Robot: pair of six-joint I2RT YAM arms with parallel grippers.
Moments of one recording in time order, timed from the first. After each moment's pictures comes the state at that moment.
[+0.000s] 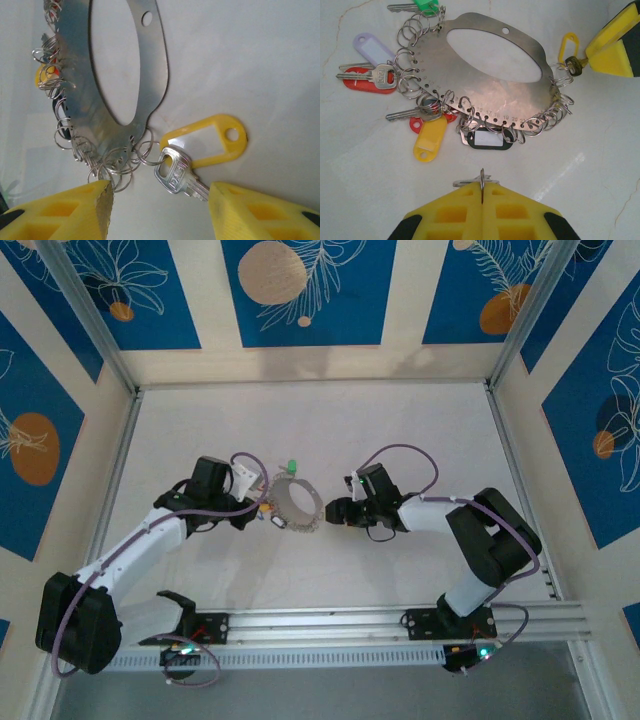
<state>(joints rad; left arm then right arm) -0.39 1.15 0.74 -0.54 0.30 0.09 0.57 1.61 0.66 0.07 -0.42 0.61</state>
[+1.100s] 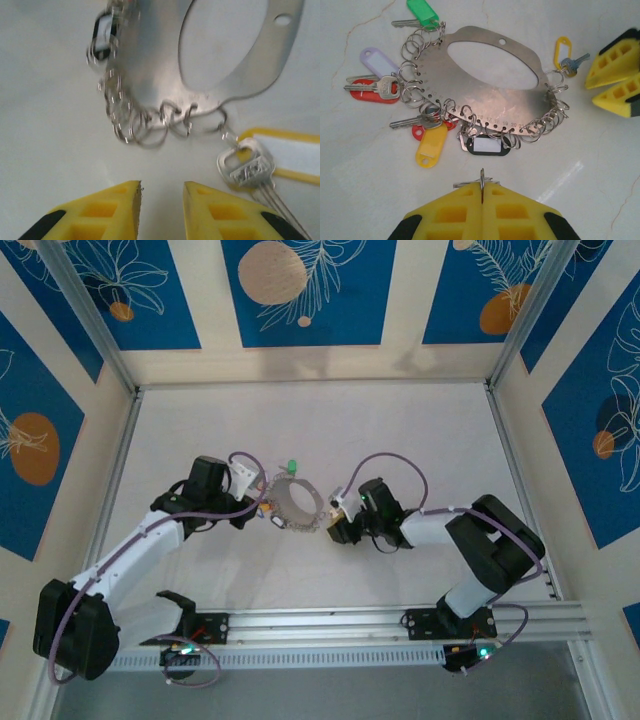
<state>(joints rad) -0.39 1.11 0.74 -0.53 0.30 0.09 0.63 1.59 0.50 0.28 -0.45 -0.07</state>
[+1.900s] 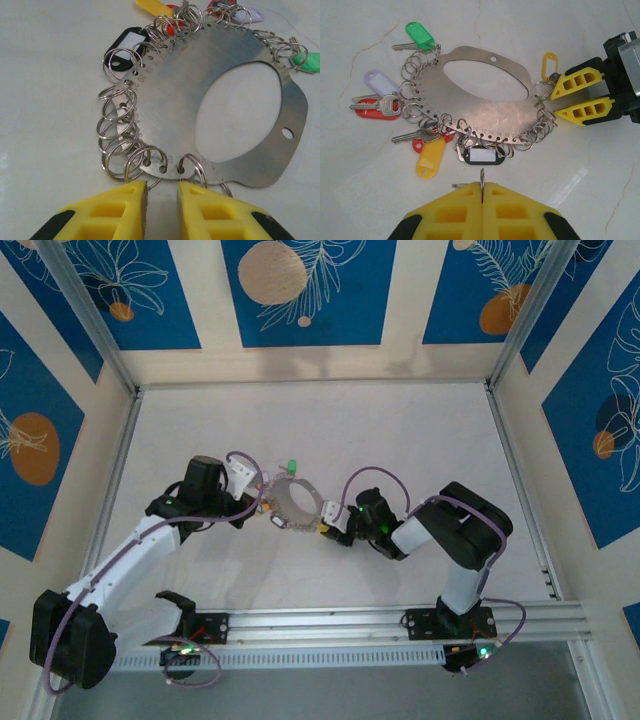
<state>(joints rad) -0.39 1.07 0.74 -0.52 0.32 0.11 0.68 1.78 0.43 0.77 -0.40 -0.48</state>
